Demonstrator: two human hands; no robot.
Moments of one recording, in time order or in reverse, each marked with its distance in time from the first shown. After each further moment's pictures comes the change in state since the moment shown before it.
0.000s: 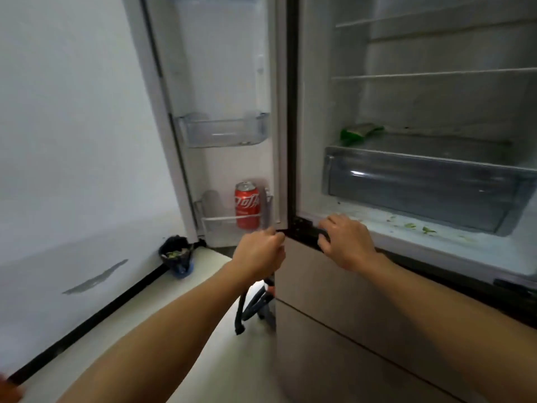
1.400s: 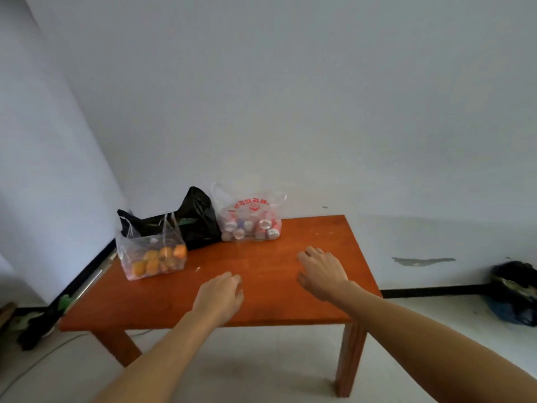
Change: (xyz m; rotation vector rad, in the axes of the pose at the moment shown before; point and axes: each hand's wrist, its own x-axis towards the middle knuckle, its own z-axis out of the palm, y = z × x) left_hand -0.818 -0.669 -0.191 0.224 -0.159 -1.310; right_hand 0.012 -1.113 0.155 0.435 -0.264 -1.058
